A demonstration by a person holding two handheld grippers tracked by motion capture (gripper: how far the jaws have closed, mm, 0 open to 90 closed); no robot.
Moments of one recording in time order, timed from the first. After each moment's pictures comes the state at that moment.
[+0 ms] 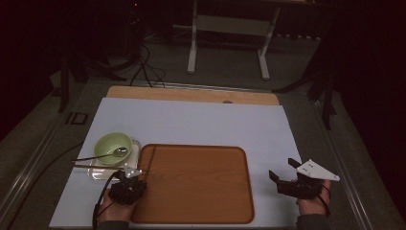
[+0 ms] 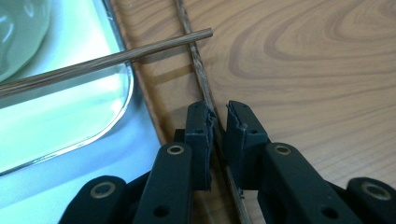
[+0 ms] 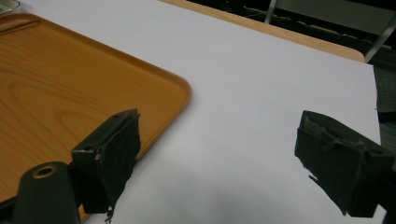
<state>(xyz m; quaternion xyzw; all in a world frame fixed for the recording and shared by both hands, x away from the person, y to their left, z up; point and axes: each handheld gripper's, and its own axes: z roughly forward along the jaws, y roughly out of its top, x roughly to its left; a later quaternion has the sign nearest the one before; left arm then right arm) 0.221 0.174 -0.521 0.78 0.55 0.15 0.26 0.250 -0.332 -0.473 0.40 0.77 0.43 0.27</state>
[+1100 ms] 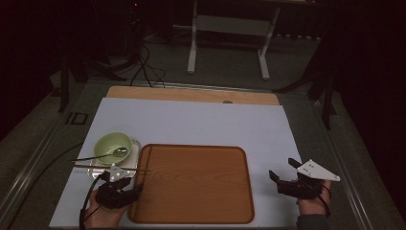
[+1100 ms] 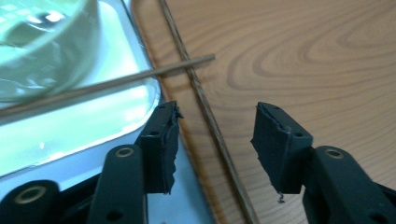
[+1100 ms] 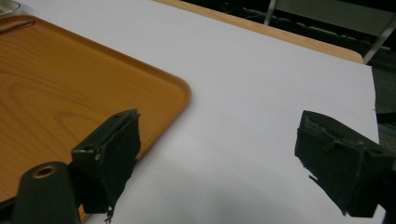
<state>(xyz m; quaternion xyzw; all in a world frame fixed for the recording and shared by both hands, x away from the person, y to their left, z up) 0.201 0.197 -0.489 0.76 0.54 0.17 0.31 0.249 -0.333 -0.472 0.40 0.76 0.43 0.27</state>
